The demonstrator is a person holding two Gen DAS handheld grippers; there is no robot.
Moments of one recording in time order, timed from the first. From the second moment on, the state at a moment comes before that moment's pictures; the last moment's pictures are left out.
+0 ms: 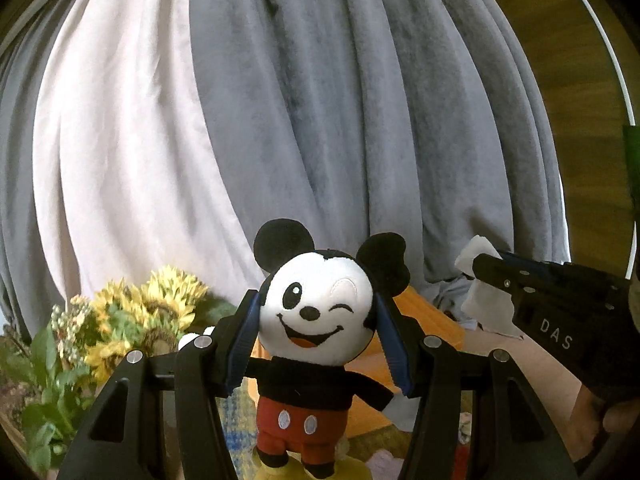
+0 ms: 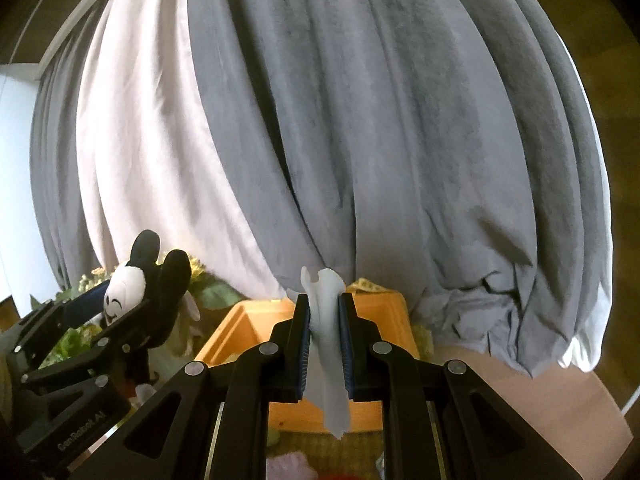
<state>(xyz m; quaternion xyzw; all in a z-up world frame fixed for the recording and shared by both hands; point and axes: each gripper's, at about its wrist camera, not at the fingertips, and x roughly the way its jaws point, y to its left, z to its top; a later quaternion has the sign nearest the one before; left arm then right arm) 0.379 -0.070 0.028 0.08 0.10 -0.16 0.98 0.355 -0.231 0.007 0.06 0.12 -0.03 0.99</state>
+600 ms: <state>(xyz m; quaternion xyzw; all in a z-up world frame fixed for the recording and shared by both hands) 0.454 -0.091 0.034 0.12 0.08 -0.18 0.97 0.429 -0.238 0.012 0.04 0.12 -0.02 0.99</state>
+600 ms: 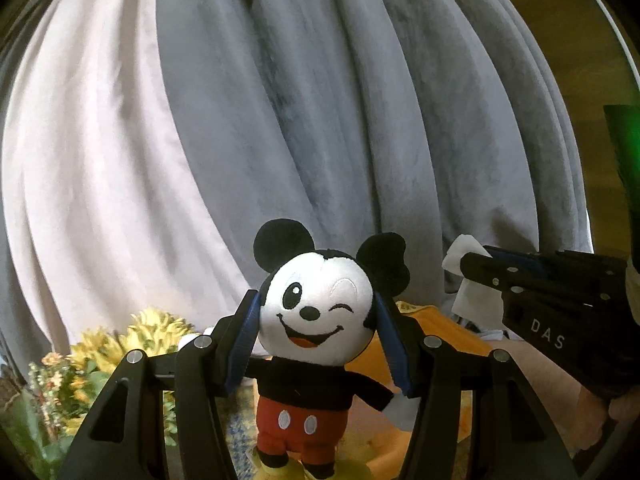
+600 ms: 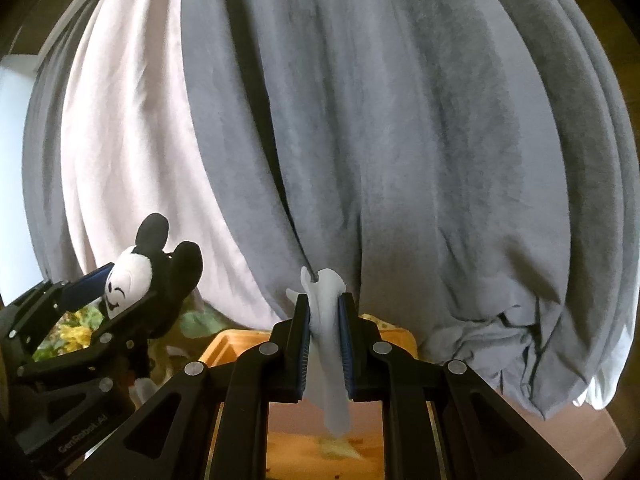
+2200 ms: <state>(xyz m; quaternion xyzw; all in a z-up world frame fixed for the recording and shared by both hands) 0.513 -0.104 -0.025 0.12 0.17 -0.17 0.96 0.504 -0.270 -0.051 0.06 0.23 -0.04 0.97</state>
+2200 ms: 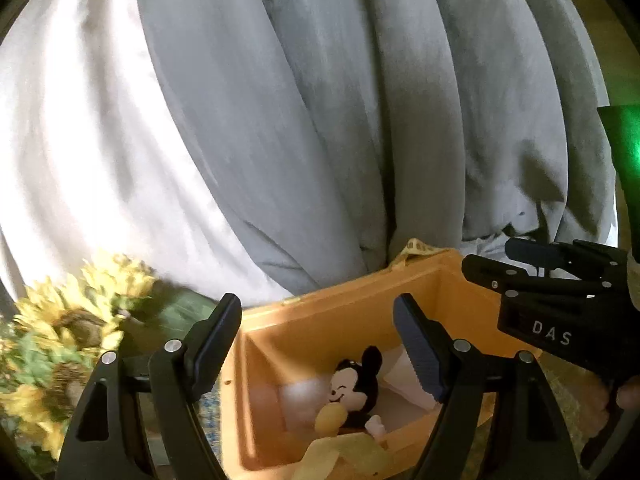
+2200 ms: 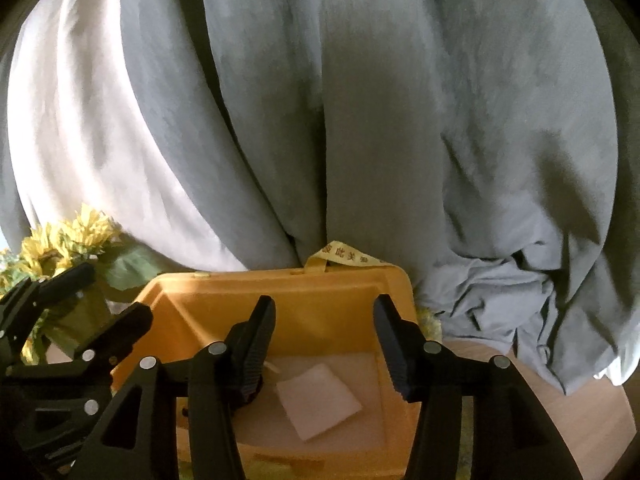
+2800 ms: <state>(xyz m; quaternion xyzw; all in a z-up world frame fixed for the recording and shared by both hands) 0.434 -0.084 0.010 0.11 0.14 -0.15 0.97 0.426 -0.250 -0.009 0.04 0.18 -0.05 0.98</state>
